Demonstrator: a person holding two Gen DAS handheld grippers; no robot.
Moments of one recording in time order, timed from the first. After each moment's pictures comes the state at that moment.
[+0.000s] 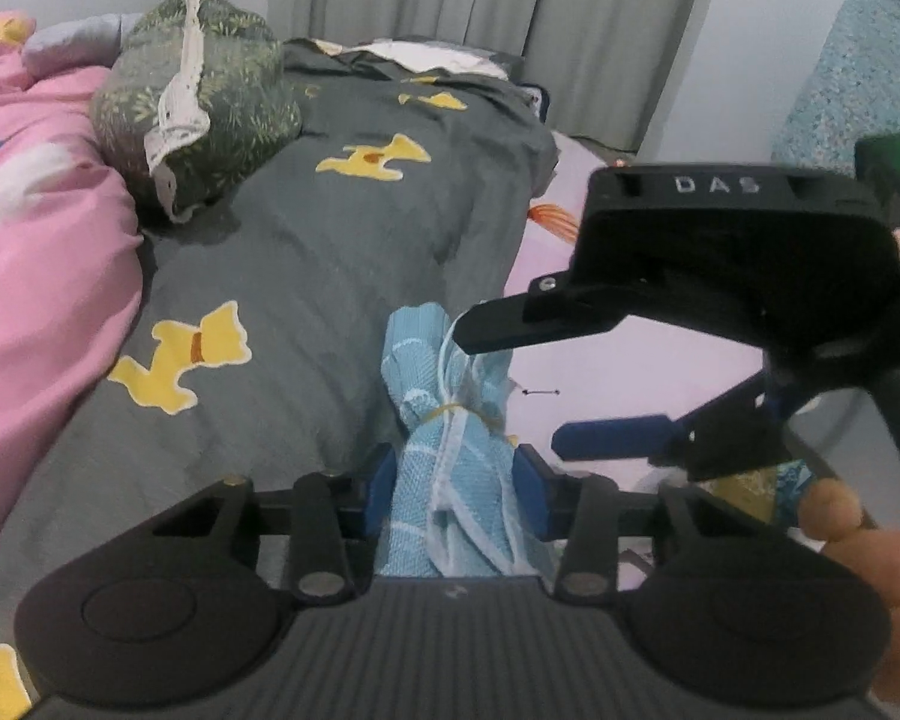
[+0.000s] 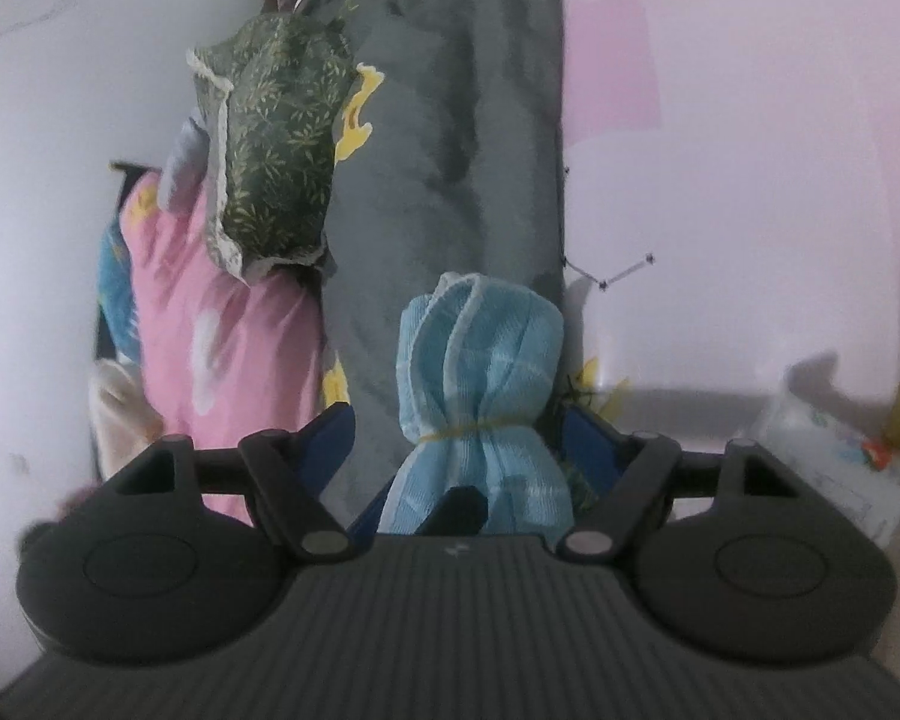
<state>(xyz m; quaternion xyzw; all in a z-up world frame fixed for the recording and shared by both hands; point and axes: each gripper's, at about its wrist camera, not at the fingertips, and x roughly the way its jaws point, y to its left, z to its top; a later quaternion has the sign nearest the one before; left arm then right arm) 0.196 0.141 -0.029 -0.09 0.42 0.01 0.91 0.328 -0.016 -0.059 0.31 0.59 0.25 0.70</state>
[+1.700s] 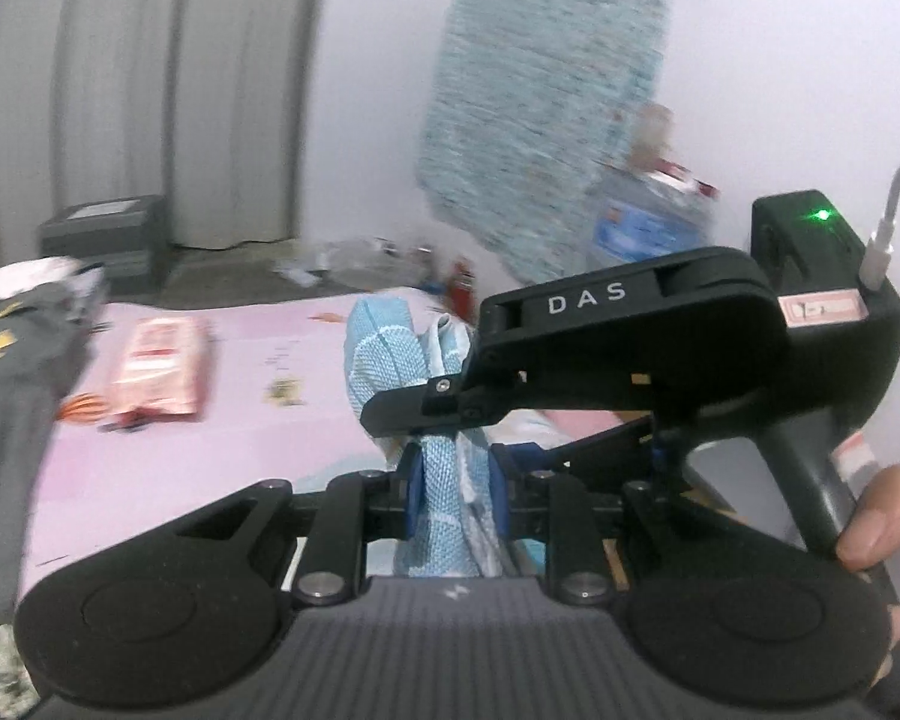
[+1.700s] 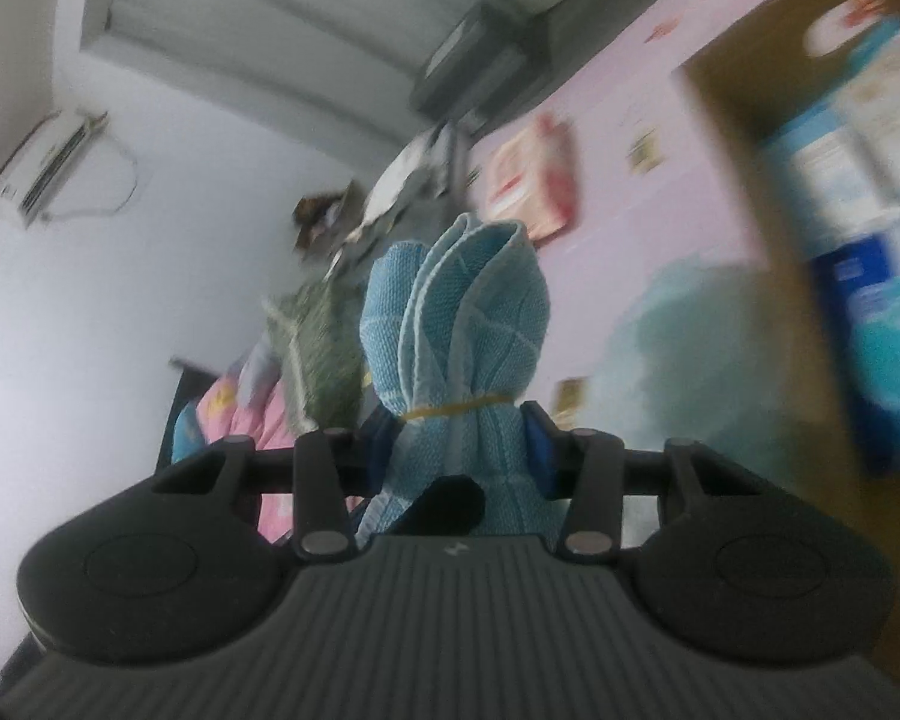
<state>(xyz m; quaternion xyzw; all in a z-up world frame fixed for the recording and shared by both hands) 0.111 -0.147 0.086 0.03 0.29 -0.30 0.91 0.160 -0.324 0.067 0.42 0.40 0.15 0.80</state>
